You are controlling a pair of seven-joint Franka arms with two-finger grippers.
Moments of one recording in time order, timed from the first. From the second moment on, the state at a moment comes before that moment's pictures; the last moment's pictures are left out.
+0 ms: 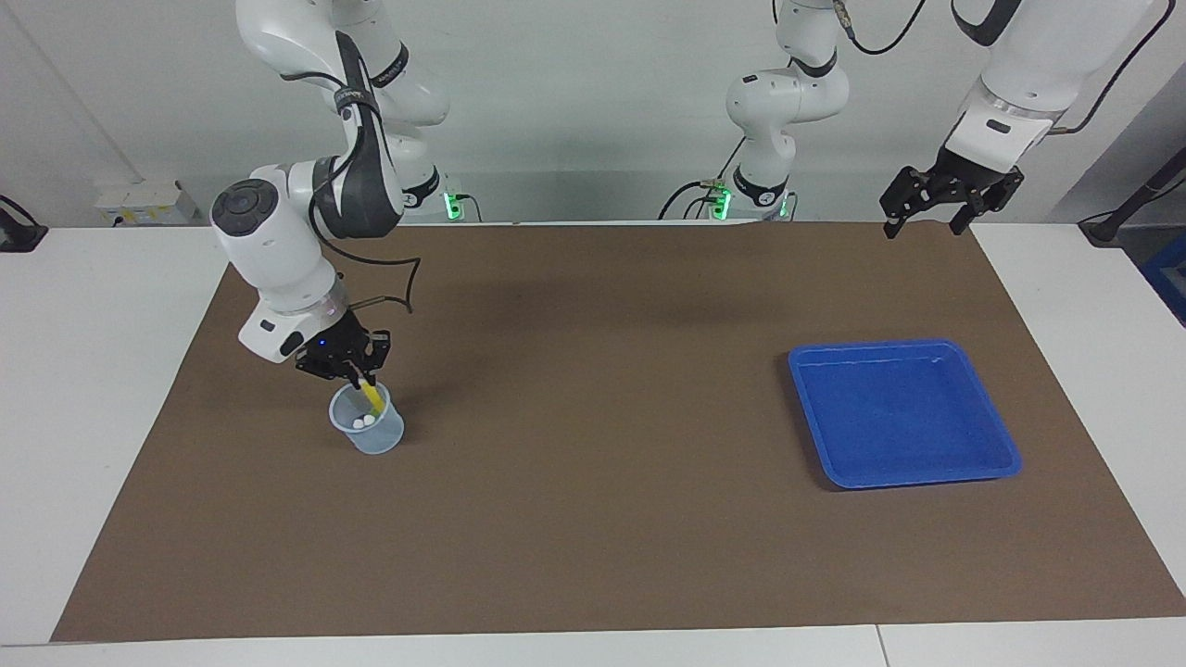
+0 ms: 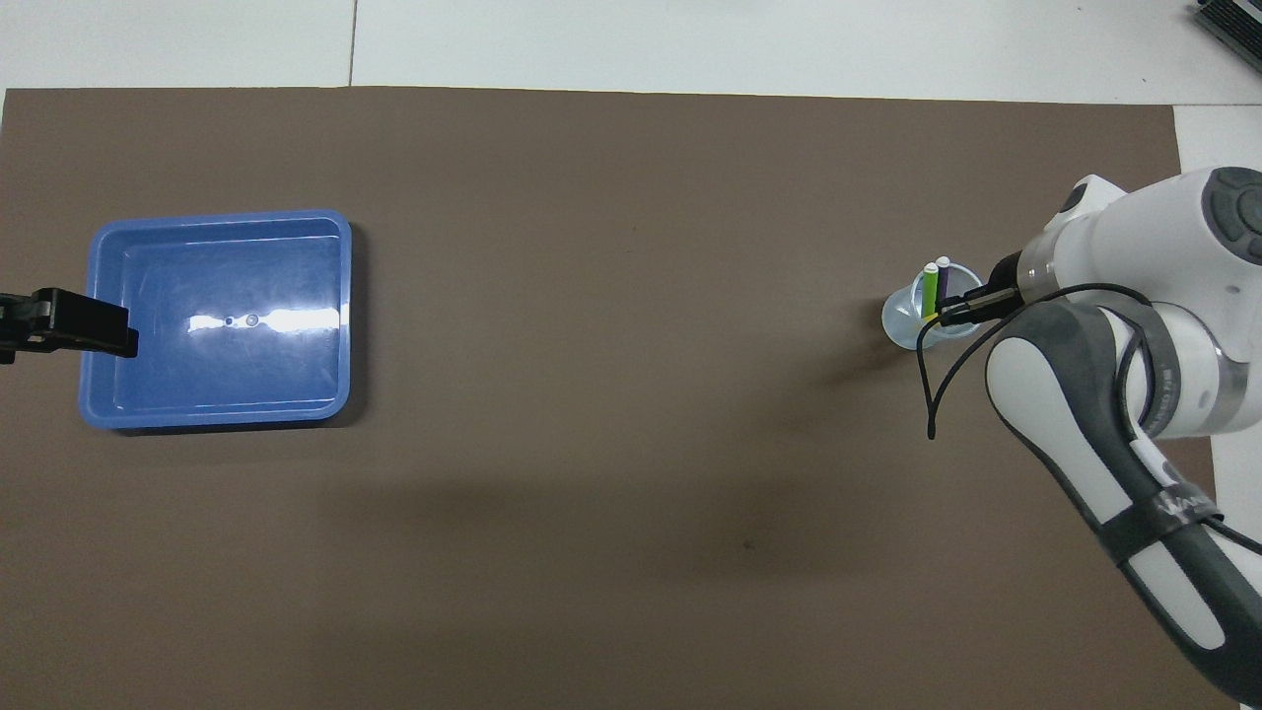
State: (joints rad) left arm 0.10 -0.07 -0.14 -1.60 -0.02 1.52 -0.03; right arm -0.20 0.17 0.25 -1.91 0.01 2.10 -0.16
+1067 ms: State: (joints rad) left arm 0.14 -0.09 -0.14 -1.66 -0.17 1.52 -0.05; right arm -0.16 0.09 0.26 -1.55 0.21 1.66 0.03
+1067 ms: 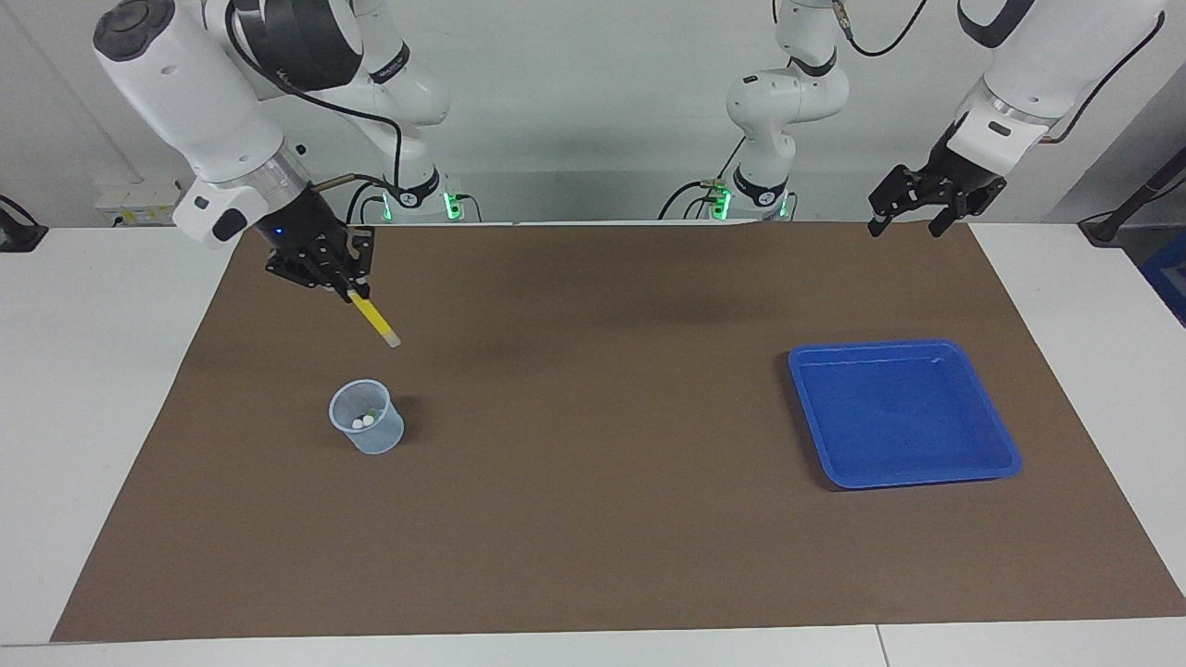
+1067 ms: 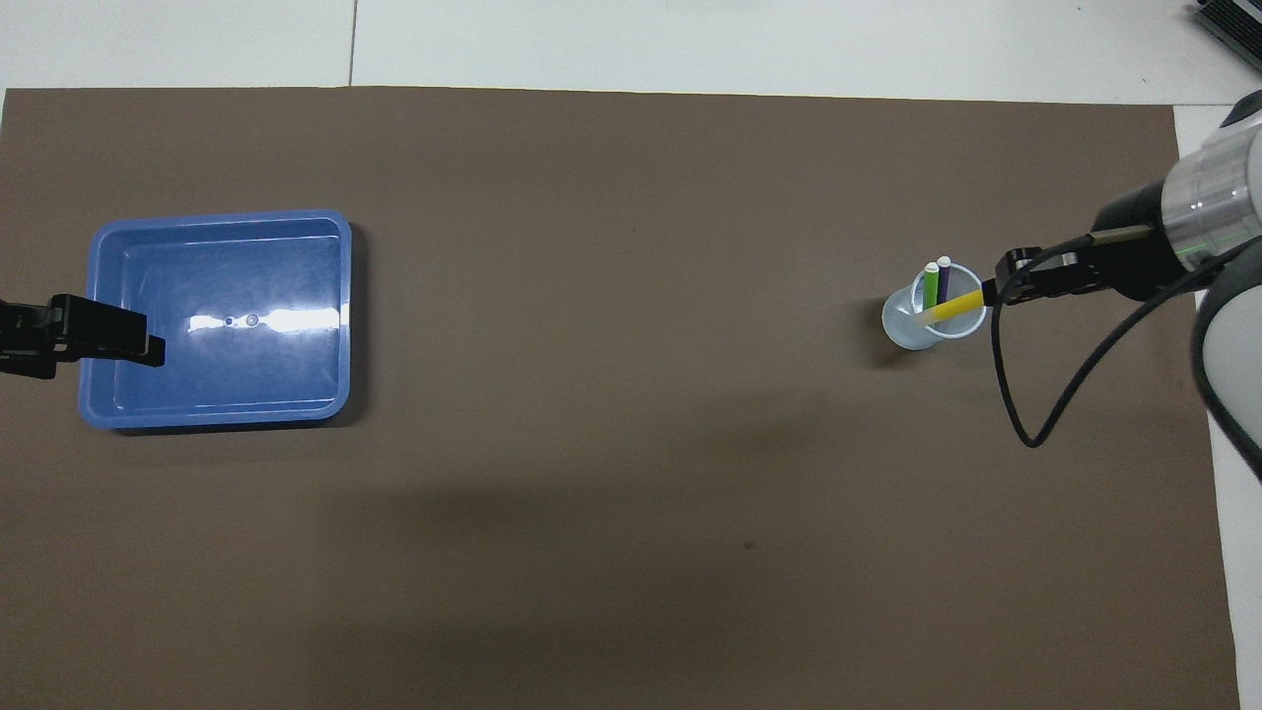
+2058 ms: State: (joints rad) left arm 0.15 -0.07 -0.14 -1.87 -0.63 1.70 -0.54; right arm 0.28 0.28 0.27 -1.62 0.52 2.38 1.03
